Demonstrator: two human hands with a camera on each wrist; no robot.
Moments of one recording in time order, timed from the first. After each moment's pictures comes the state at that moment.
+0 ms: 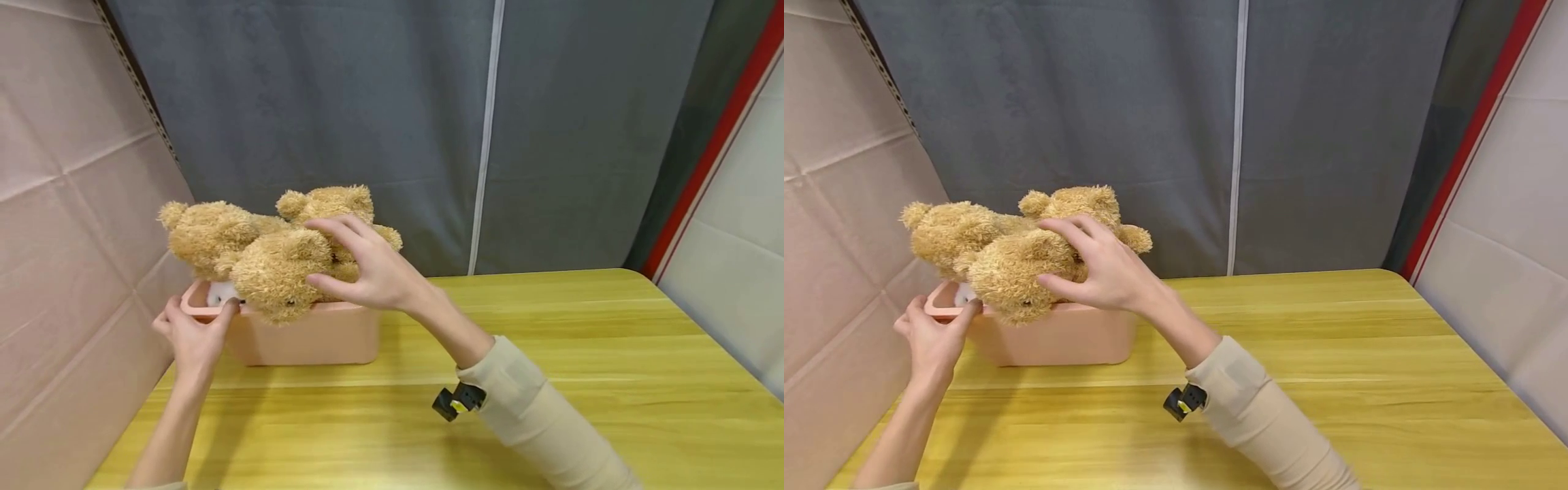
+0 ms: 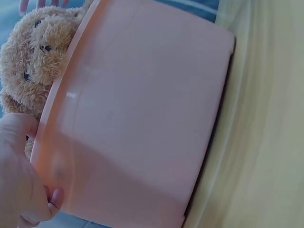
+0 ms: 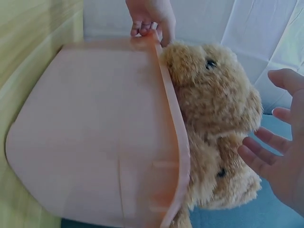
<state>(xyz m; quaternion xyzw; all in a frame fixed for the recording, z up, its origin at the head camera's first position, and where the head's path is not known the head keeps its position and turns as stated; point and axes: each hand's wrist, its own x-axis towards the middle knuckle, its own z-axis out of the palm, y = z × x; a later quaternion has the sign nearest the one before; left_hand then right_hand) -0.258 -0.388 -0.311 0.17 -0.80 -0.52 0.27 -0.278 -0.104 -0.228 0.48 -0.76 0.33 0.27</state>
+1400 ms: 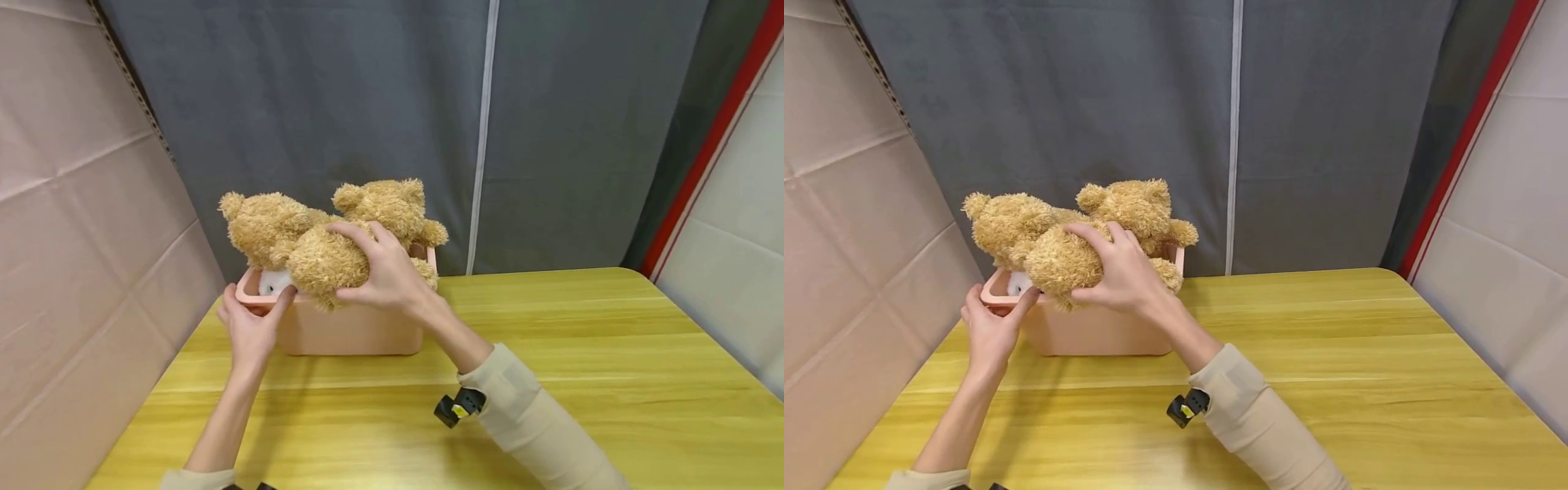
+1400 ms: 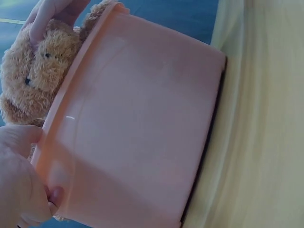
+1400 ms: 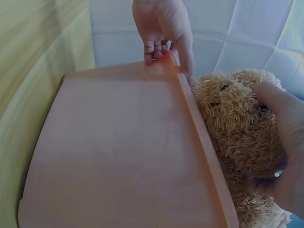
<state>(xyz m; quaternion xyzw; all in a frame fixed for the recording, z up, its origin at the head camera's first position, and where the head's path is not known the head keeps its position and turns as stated) -0.258 -0.401 -0.319 0.11 -0.77 -0.56 0.27 -0.282 -0.176 -0.252 0.37 -0.82 0.33 0.28</state>
